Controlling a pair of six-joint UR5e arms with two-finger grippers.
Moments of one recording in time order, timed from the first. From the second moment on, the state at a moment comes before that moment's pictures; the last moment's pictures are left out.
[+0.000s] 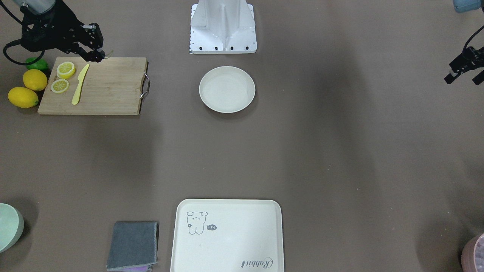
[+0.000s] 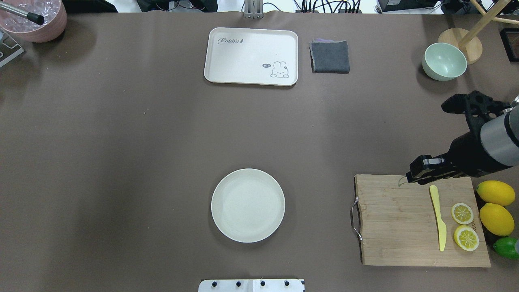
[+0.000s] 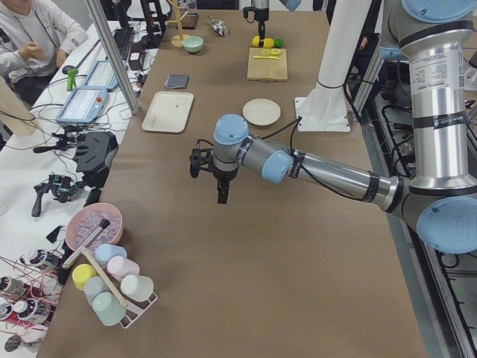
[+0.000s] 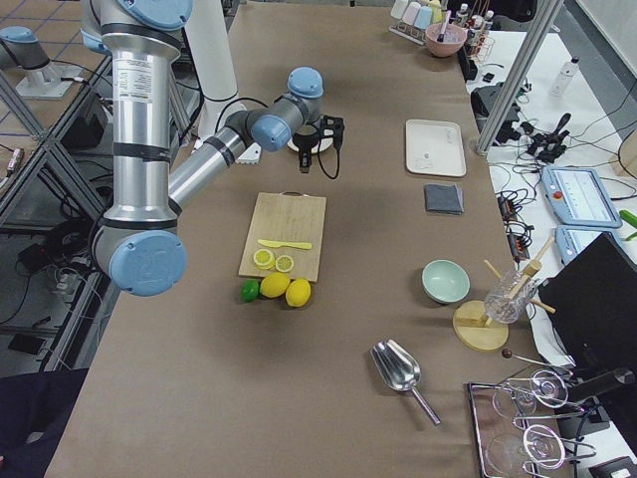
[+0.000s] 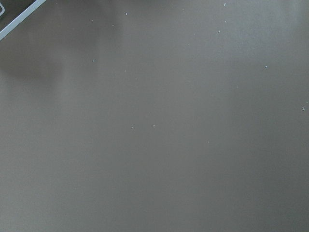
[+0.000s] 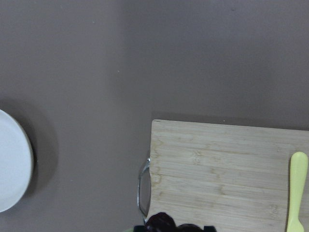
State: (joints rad) left arm -1.35 -1.41 -2.00 -1.78 -2.37 -0.53; right arm 0.83 -1.55 2.35 -1.63 2.25 0.98
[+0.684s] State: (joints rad) left arm -1.36 -1.41 -2.00 -1.79 -2.37 -0.53; right arm 0.85 -1.12 2.36 -2.20 2.19 0.91
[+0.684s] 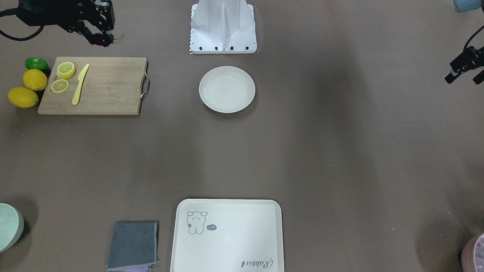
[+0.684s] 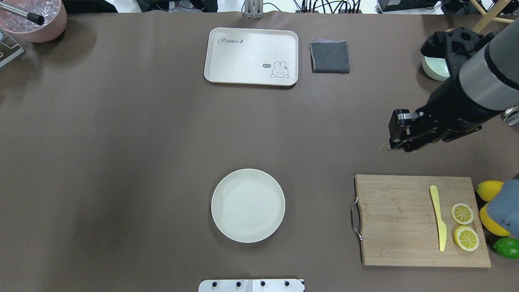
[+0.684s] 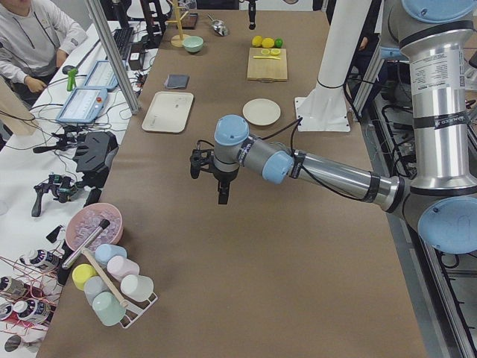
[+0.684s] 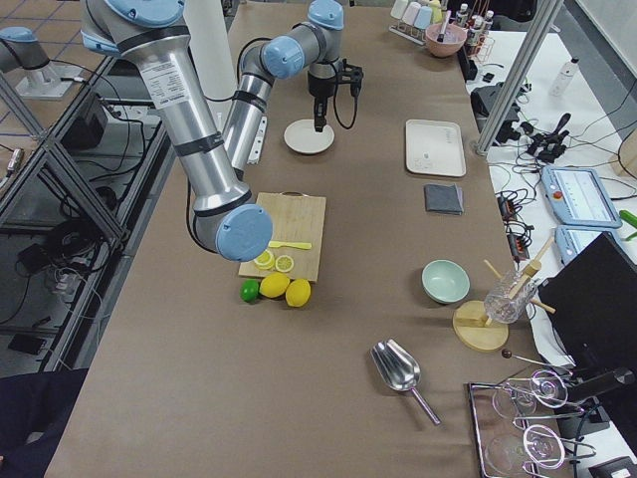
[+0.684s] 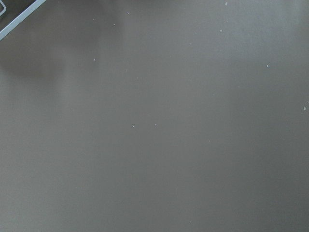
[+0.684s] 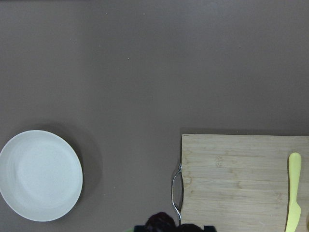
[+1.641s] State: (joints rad) left arm -1.37 -1.40 -1.99 -1.78 -2.37 -0.53; right arm 0.54 -0.74 2.05 -2.30 1.89 1.05
